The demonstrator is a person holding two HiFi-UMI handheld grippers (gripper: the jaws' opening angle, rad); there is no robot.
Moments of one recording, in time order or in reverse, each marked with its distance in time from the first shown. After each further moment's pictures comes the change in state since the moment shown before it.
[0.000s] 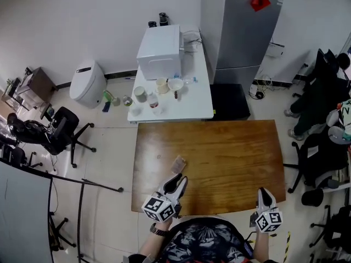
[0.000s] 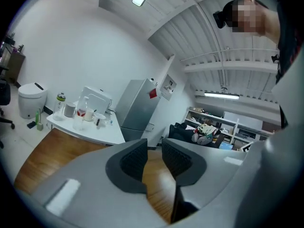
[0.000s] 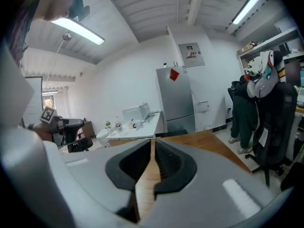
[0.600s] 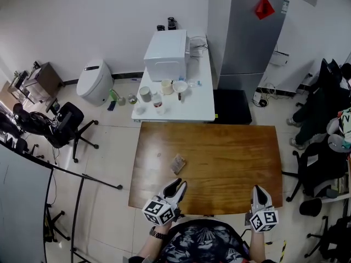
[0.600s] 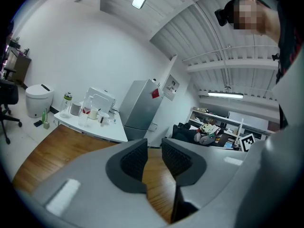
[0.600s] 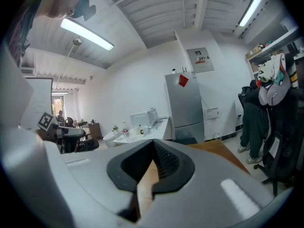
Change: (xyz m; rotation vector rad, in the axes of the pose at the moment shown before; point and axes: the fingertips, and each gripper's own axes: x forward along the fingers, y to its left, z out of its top) left arm -0.018 -0.027 -0.020 -0.011 -0.010 0.053; right arm 0.007 0.022 0.035 -0.050 -0.070 0.095
